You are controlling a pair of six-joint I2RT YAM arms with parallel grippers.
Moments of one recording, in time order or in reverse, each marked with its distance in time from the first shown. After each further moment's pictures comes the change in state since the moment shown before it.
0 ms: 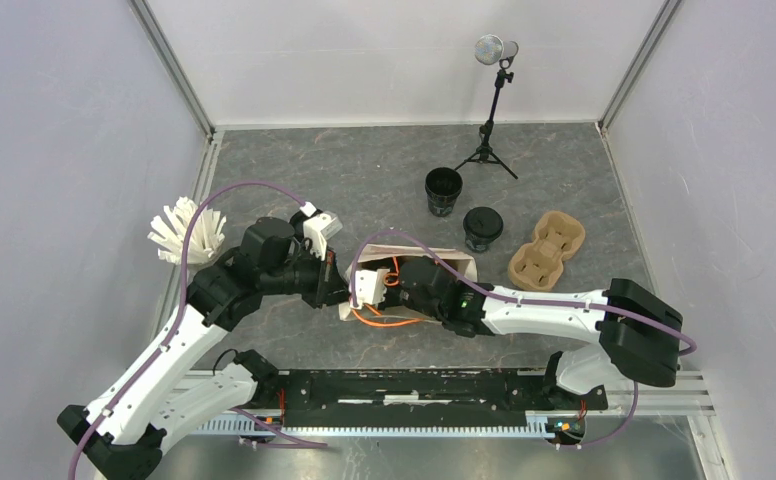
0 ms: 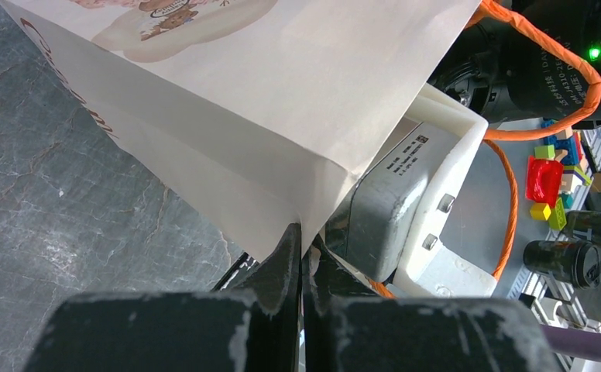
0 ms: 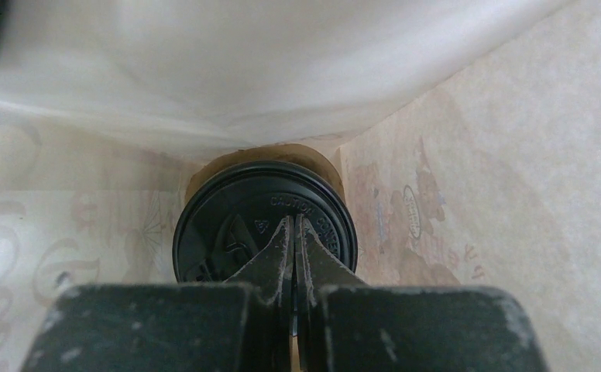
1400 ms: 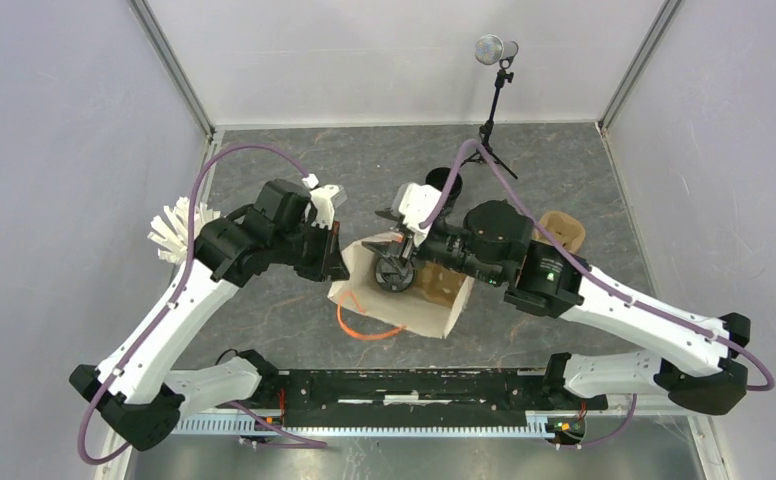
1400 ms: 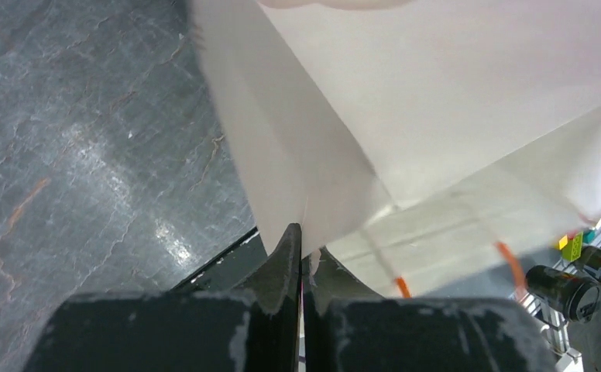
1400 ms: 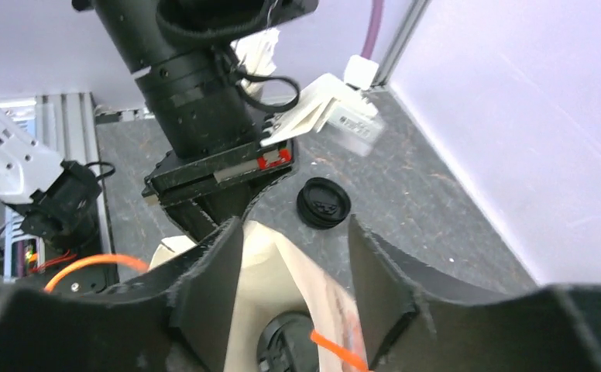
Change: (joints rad) left arm -0.001 0.248 0.350 -0.289 -0.162 -0.019; right arm -0.013 -0.274 0.491 -0.373 -0.206 0.390
